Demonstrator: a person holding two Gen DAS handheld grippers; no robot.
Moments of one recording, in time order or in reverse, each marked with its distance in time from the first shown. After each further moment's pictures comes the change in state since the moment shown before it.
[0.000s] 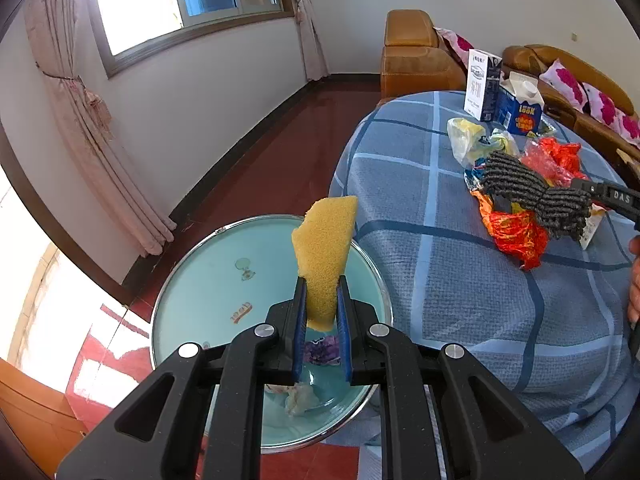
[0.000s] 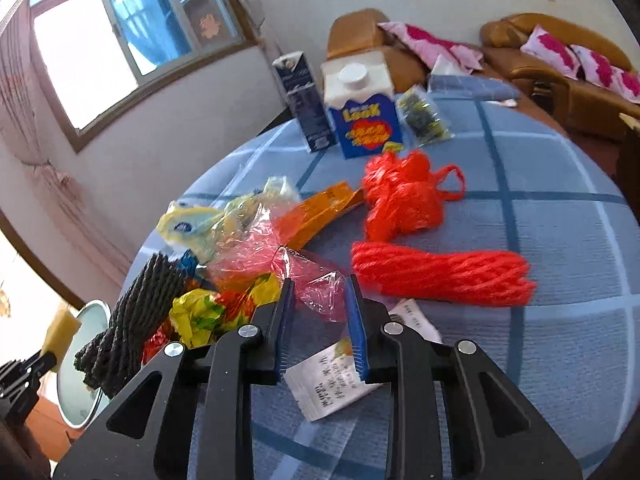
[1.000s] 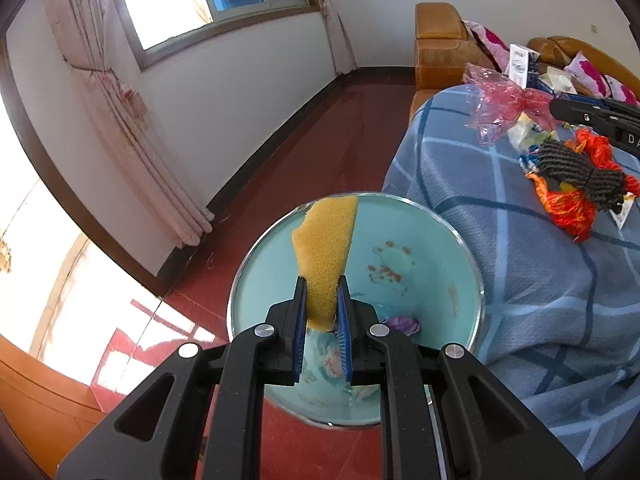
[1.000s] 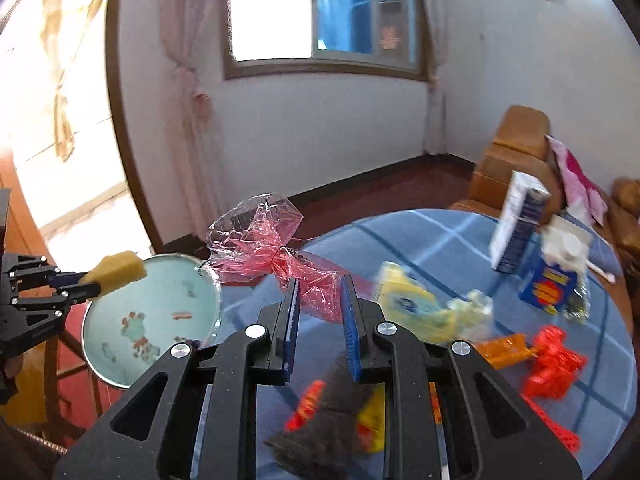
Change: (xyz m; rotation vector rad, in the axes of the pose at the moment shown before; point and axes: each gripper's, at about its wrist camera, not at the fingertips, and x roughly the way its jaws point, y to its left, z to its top) left arm -0.008 0.059 -0.020 0.002 0.033 0.112; right arm -0.011 0.165 0.007 -0.587 -0.081 0.275
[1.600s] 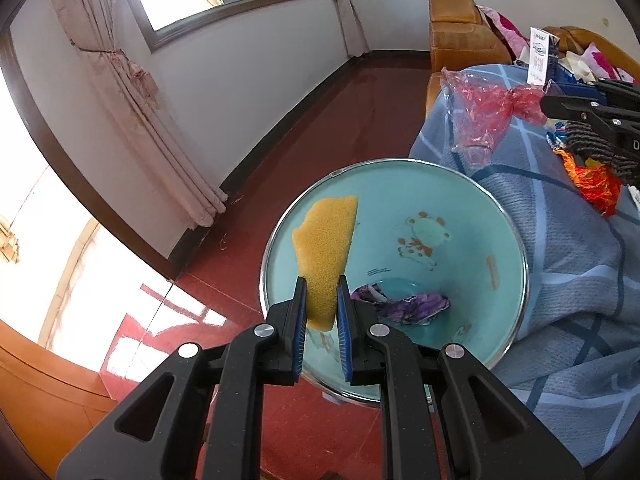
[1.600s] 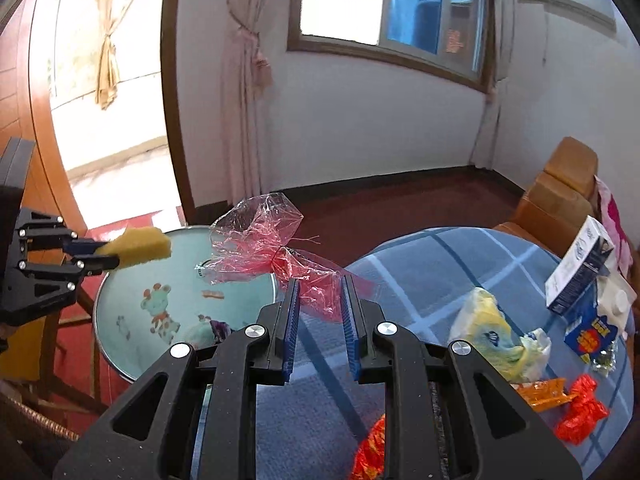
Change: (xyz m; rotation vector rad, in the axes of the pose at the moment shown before) left arm 0.014 0.027 -0.017 -0.008 0.057 0.036; right arm 0.037 0.056 0.006 -0.182 0.062 0.103
